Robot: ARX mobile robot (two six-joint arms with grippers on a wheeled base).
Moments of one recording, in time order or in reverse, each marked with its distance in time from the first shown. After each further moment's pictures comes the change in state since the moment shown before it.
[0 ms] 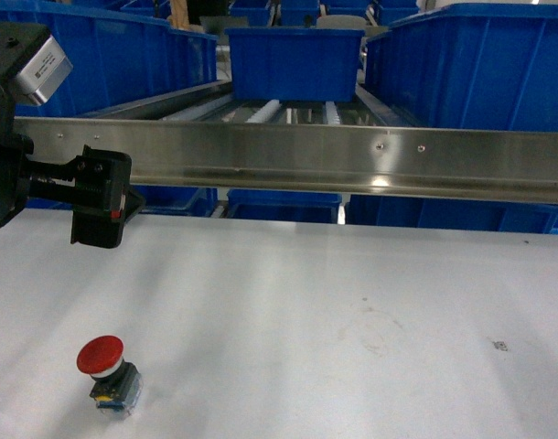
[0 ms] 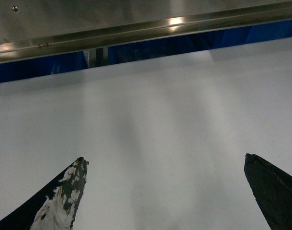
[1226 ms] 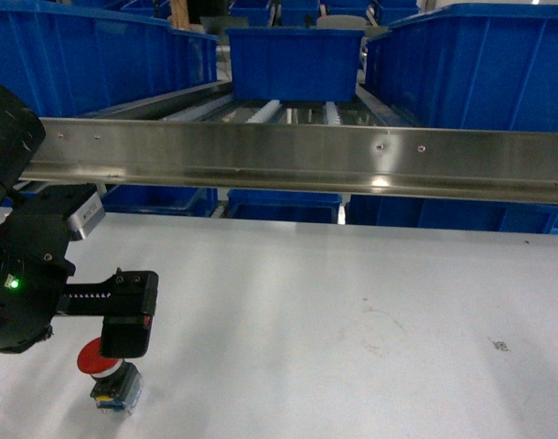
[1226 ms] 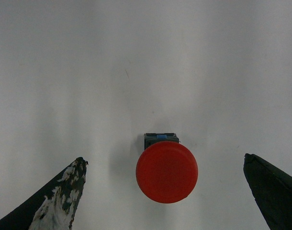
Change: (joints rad) left arm -0.075 0.179 0.075 -0.392 -0.097 -0.259; right arm -0.004 -0.098 -0.029 -0.086 -0.023 -0.038
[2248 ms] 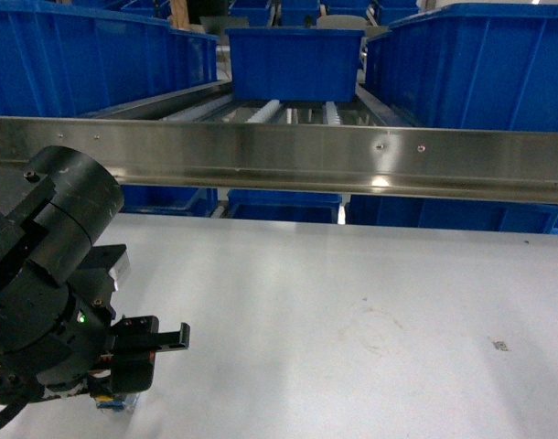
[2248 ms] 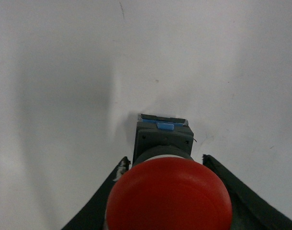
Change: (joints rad) left arm -0.038 0.229 0.124 -0.108 -0.021 -0.157; right arm 0.000 0.000 0.000 0.000 0.000 0.000
